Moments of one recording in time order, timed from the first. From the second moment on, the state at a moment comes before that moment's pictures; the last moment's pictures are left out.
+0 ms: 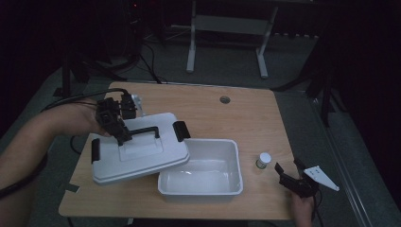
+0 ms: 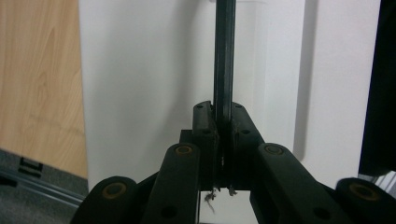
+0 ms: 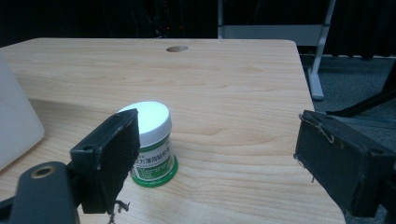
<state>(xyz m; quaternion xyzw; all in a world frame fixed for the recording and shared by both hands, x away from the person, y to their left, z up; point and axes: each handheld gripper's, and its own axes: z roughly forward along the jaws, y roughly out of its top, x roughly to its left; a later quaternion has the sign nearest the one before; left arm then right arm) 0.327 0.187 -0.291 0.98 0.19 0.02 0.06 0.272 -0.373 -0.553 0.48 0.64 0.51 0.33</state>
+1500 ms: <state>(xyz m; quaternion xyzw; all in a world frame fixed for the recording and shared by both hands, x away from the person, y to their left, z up) 0.330 0.300 -0.405 0.95 0.32 0.00 0.04 0.273 -0.370 -0.553 0.47 0.65 0.50 0.33</state>
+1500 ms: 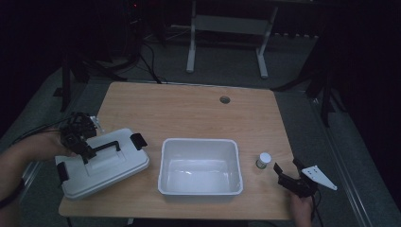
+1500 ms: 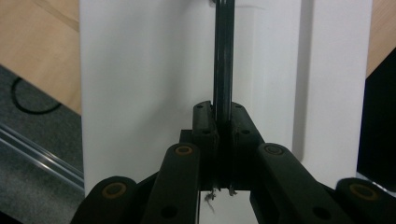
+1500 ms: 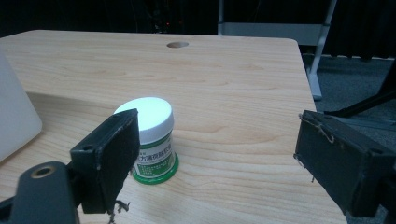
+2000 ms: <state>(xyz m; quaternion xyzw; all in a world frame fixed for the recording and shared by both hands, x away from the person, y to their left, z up) 0.342 0.286 -0.450 0.94 0.33 -0.02 0.06 0.273 -0.369 -0.553 0.47 0.65 0.50 0.33</state>
